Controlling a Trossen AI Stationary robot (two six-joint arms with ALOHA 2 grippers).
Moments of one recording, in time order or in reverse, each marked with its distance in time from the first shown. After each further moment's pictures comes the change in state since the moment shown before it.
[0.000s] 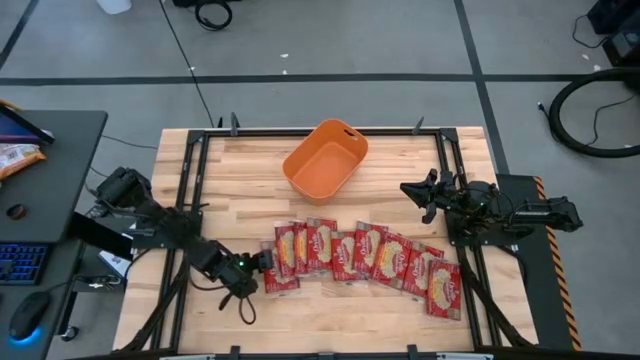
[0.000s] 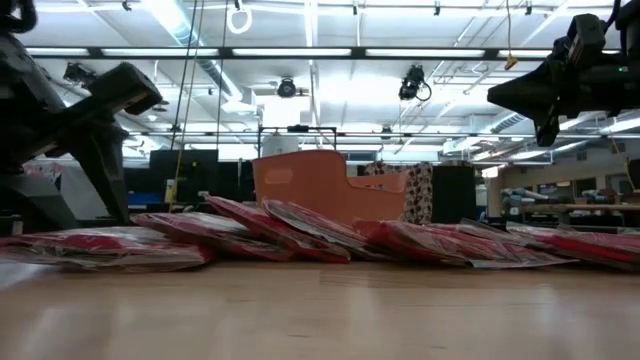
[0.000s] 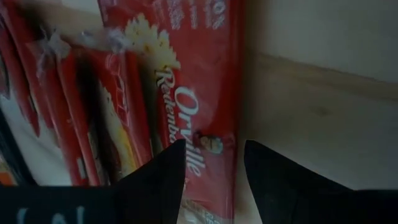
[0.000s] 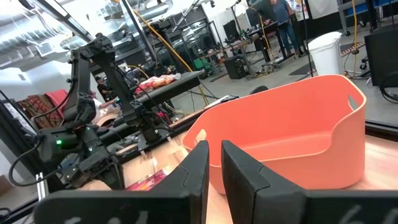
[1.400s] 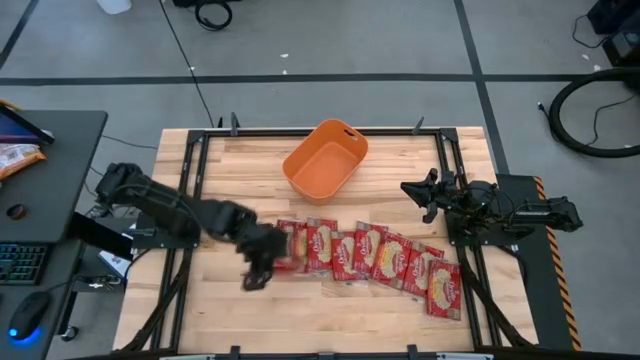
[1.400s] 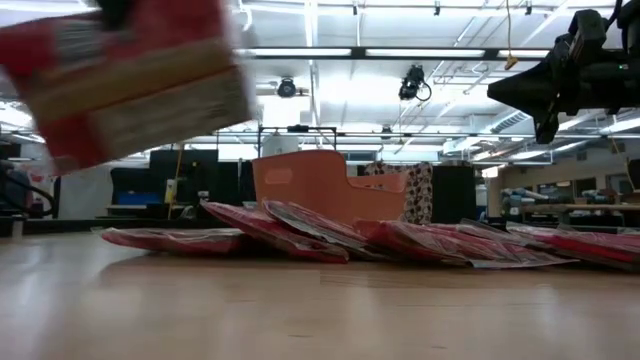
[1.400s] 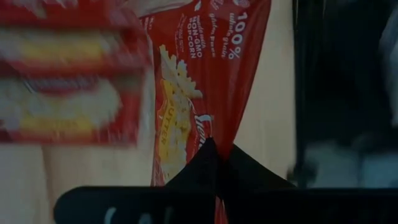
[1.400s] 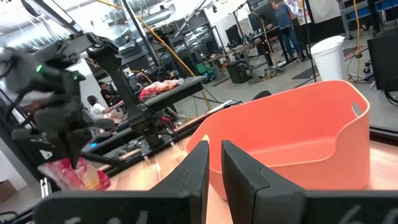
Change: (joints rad) left arm 0.350 -0.046 0.617 -0.617 0.723 -1.267; right arm 0.000 0.000 0.000 0.025 -0.003 0.000
